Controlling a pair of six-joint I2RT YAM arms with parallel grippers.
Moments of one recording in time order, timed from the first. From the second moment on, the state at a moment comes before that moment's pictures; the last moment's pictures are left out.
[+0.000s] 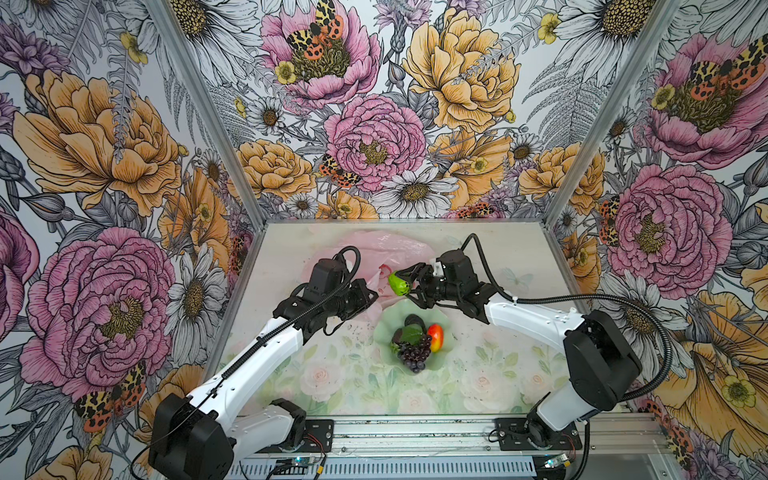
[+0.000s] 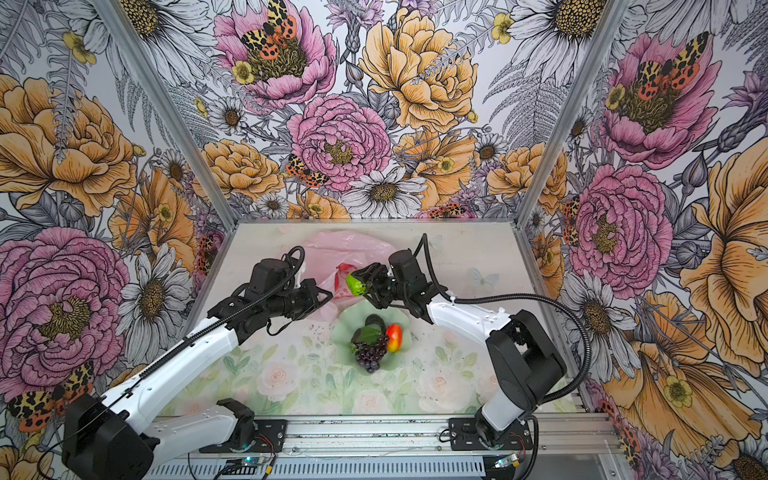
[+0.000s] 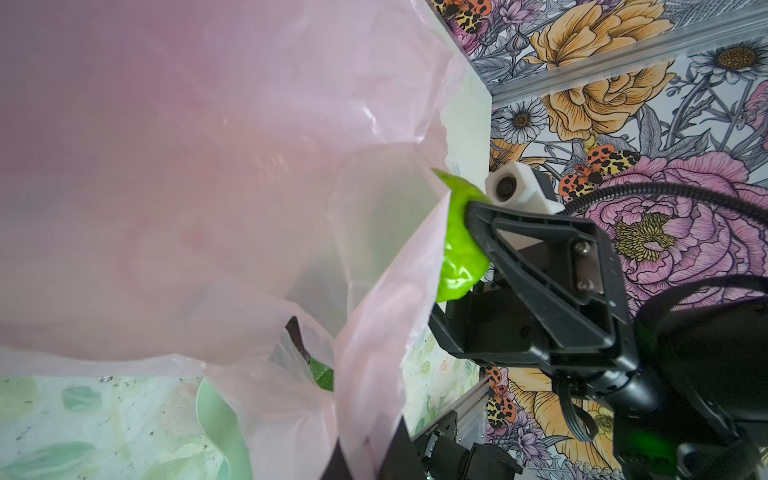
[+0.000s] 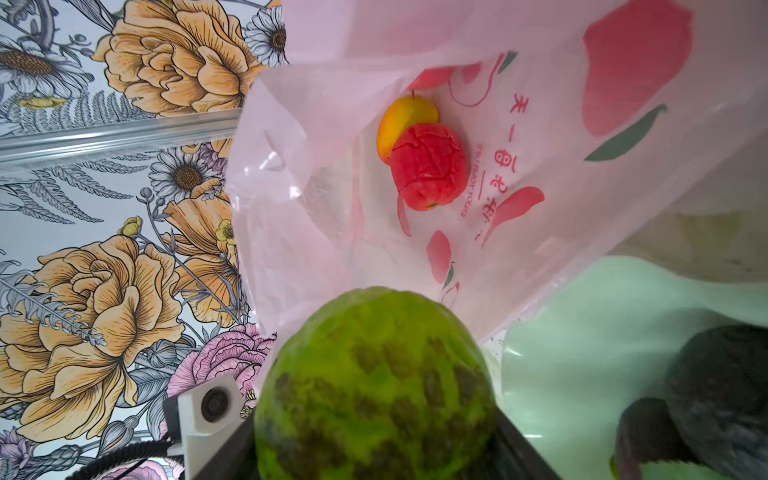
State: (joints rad) left arm -0.47 1.14 0.89 -0.42 0.33 -0.93; right arm 0.63 1.63 1.03 0.10 -0.44 1.49
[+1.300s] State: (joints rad) left arm -0.43 1.07 0.95 -0.42 0.44 -0.69; right arm 0.67 2.04 1.31 0.16 -0.43 1.52
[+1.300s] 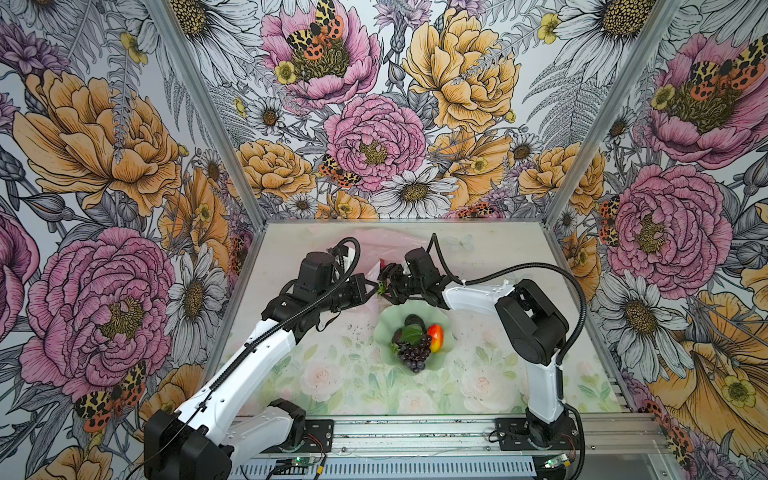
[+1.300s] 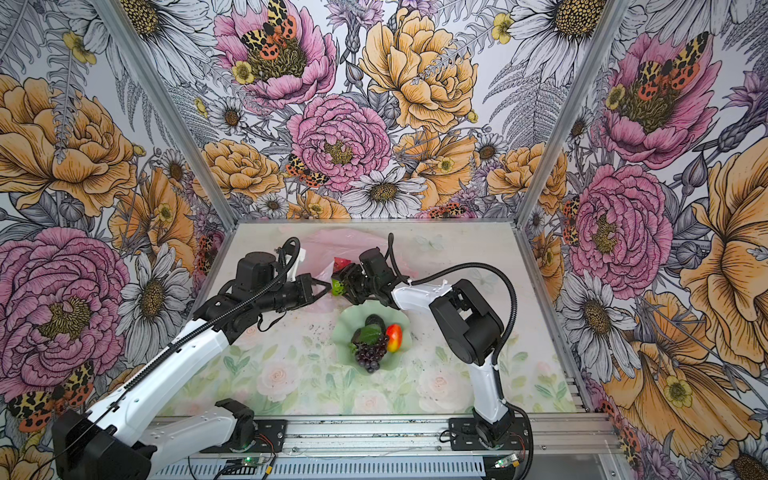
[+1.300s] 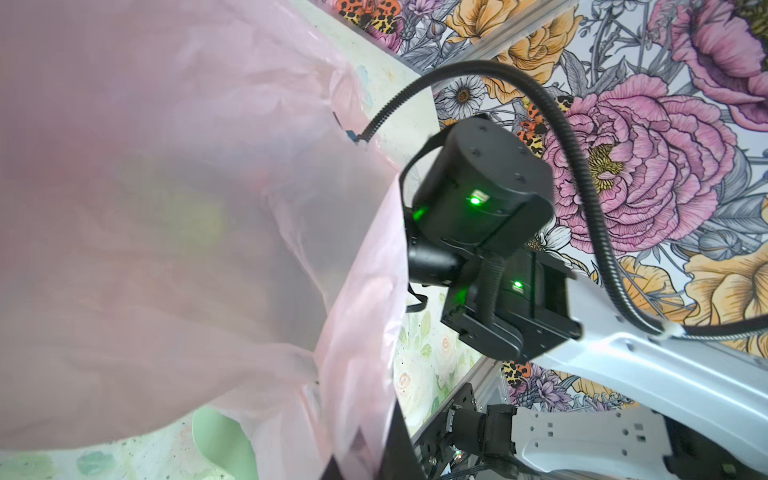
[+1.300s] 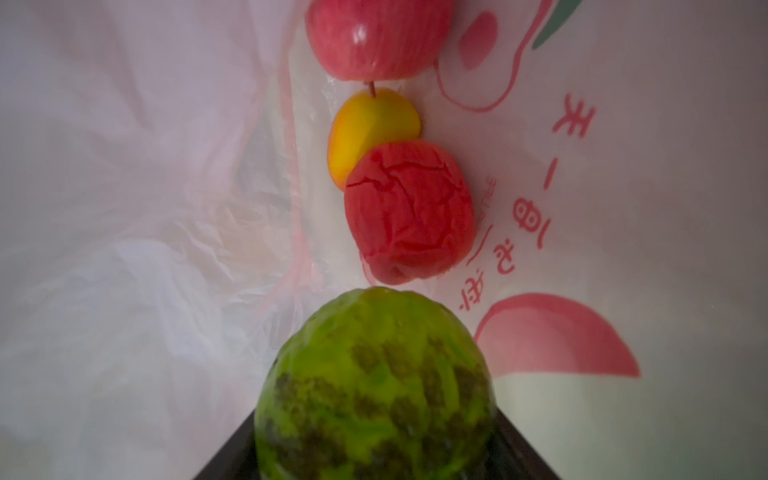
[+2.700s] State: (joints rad) left arm -0.48 0.85 0.82 -0.58 0.37 -0.74; right arm 0.53 2.11 1.43 0.33 -0.26 1.60
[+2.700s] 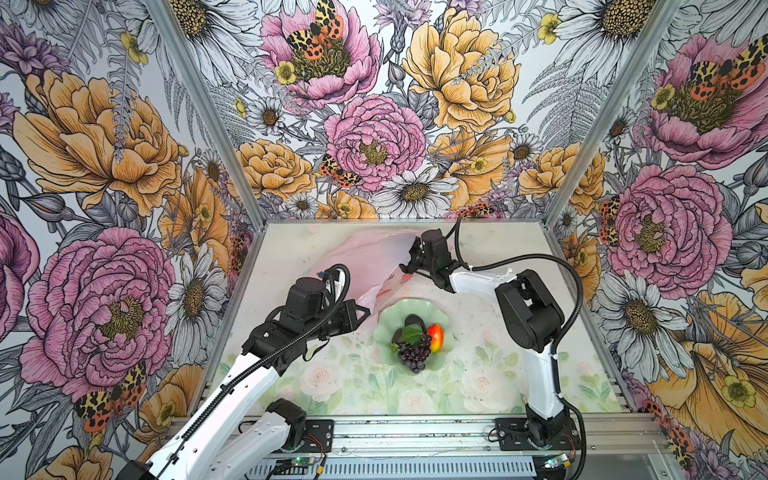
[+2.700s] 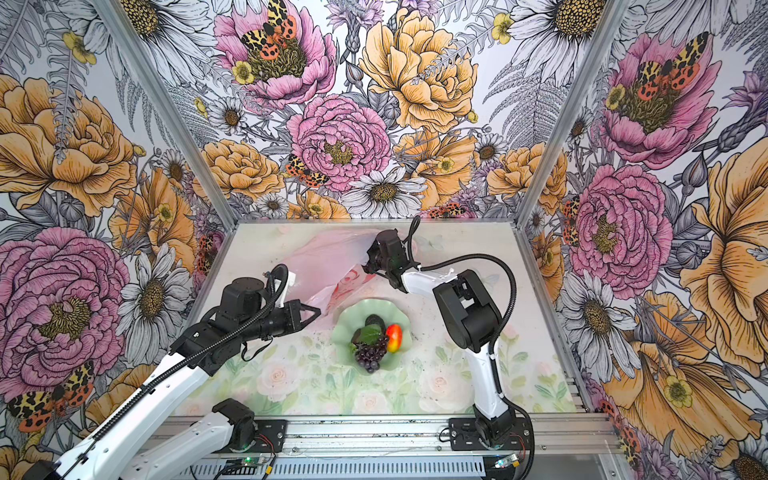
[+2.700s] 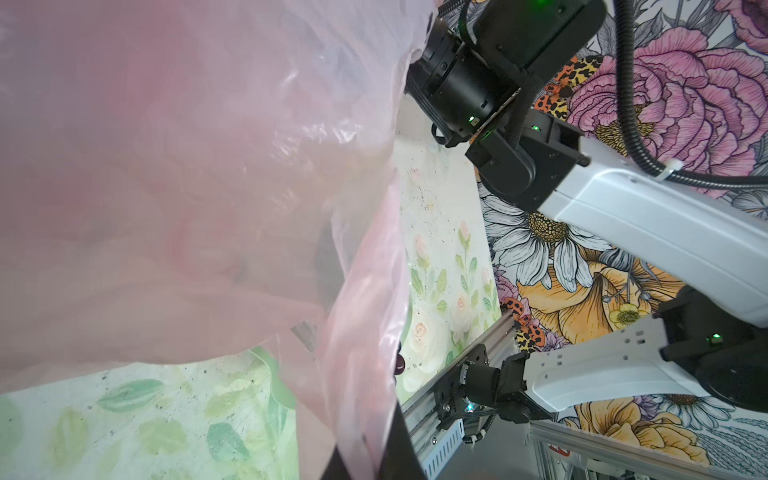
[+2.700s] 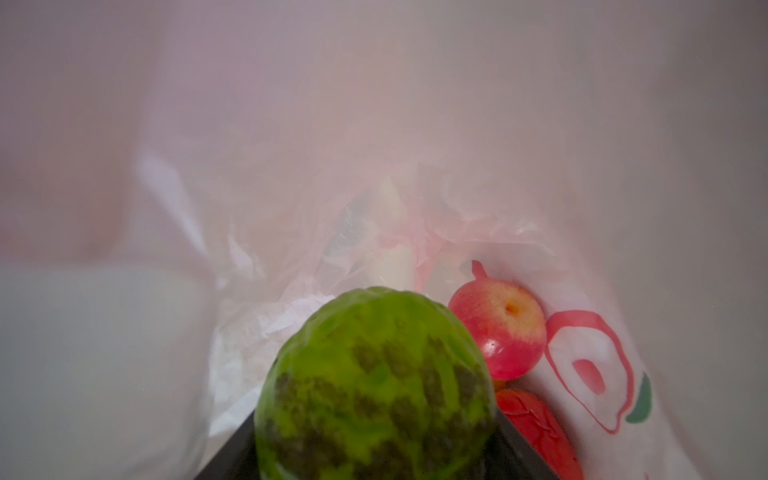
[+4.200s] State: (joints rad) left arm -0.45 0.78 0.77 -0.60 0.32 -0.81; right arm 0.50 2.22 1.40 0.26 -0.33 1.61
